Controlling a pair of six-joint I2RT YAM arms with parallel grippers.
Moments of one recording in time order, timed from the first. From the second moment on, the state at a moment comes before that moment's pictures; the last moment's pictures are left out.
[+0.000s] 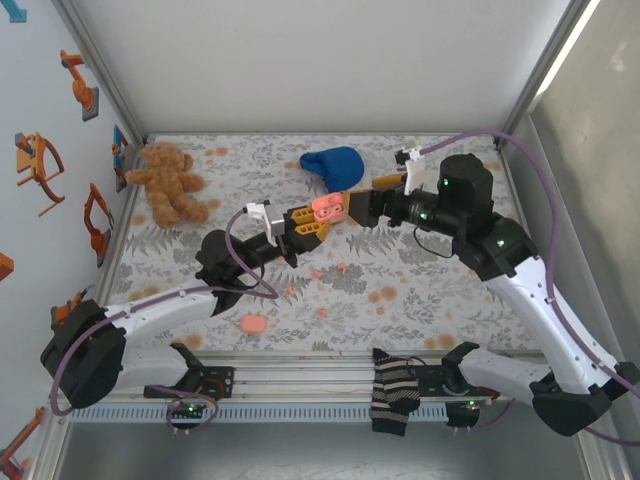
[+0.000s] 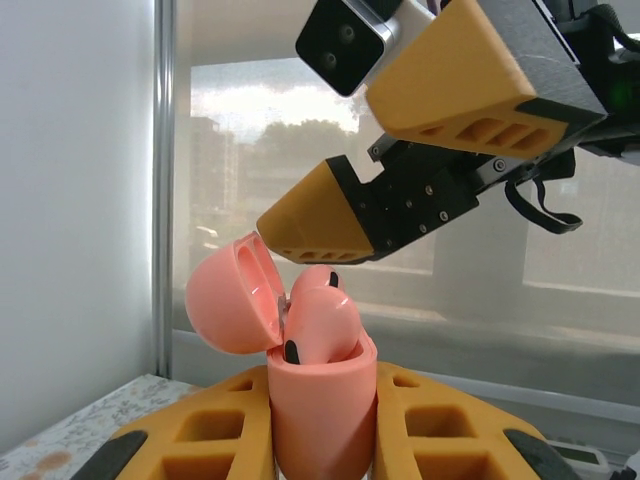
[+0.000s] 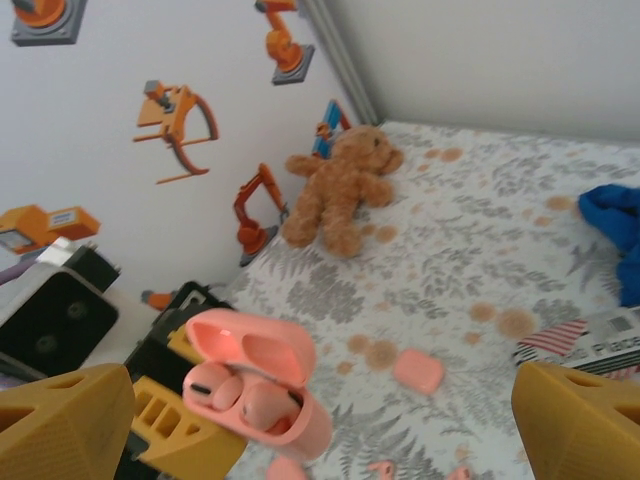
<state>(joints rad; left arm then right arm) -0.80 1.23 0.58 1.04 0.50 -0.23 0.59 1.08 1.34 -0.55 -0.44 0.39</state>
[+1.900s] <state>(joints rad) -0.71 1.08 0.55 0.91 0.59 -0.30 0.68 1.15 1.33 -0.45 -0.60 0.31</state>
